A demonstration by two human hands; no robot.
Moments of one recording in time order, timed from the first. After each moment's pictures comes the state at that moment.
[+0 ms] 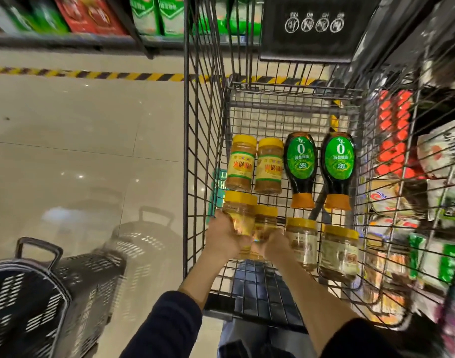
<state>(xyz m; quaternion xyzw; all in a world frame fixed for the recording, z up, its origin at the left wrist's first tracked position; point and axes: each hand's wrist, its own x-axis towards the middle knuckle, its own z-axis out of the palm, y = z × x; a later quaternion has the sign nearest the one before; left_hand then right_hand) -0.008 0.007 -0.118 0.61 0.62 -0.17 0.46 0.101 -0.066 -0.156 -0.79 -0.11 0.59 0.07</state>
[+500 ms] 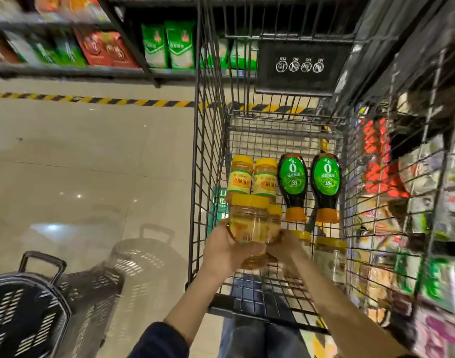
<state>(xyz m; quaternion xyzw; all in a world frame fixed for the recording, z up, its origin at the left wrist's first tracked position) 0.001 -0.002 -0.021 0.57 0.60 0.01 0.57 0.134 -0.064 -0.095 -0.78 -0.16 0.59 0.14</state>
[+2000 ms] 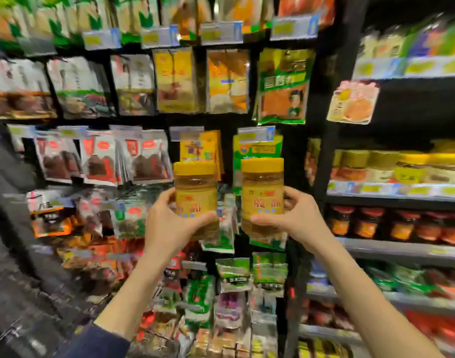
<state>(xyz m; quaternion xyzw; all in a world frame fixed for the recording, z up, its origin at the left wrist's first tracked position) 0.070 -0.216 0.403 0.81 -0.16 0.15 0.55 -0.022 -0.426 0.413 -0.81 0.07 -0.25 0.53</state>
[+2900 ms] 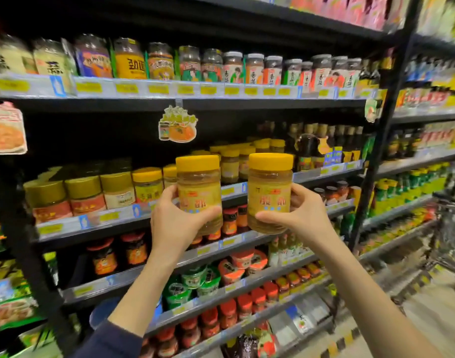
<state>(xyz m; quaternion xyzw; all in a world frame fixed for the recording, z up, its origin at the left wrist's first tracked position) -0.177 -0.711 0.419 0.70 -0.39 0.00 0.61 -0.367 -0.830 0.427 -0.75 0.29 -0.44 0.40</state>
